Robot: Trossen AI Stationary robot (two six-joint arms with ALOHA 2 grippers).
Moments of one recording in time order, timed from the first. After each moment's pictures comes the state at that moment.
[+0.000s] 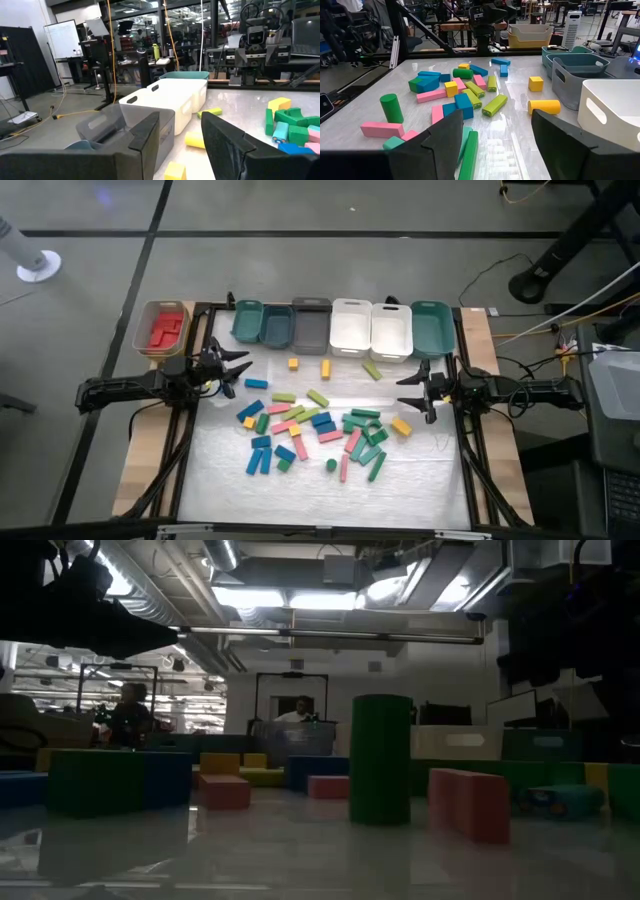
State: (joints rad) left arm 0.13 0.01 0.01 0.05 -0.31 0.13; right arm 0.01 0.14 0.02 0.02 -0.01 0.02
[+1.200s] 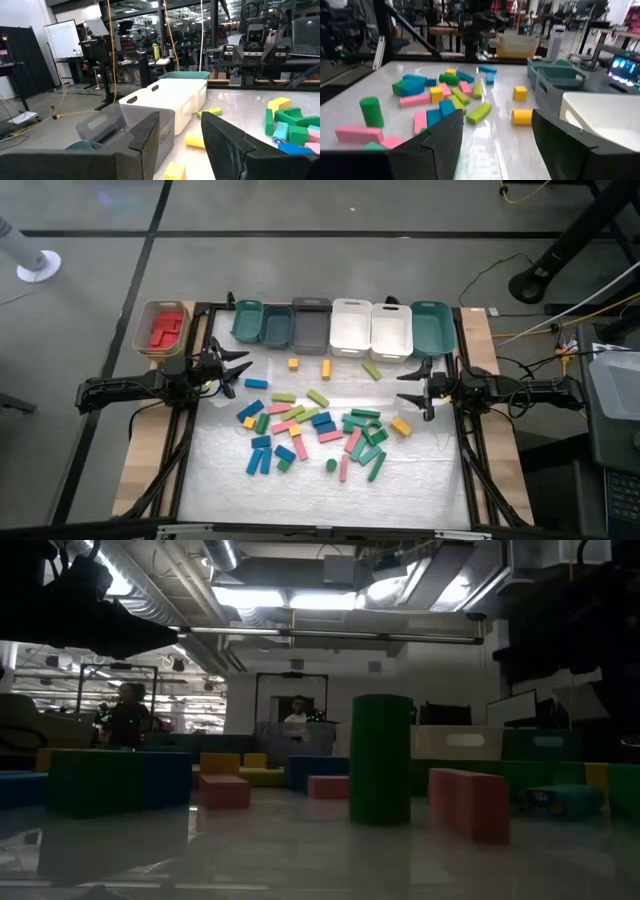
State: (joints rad) left arm 0.13 0.01 0.01 0.05 -0.31 0.13; right arm 0.01 0.14 0.02 0.07 0.04 -0.06
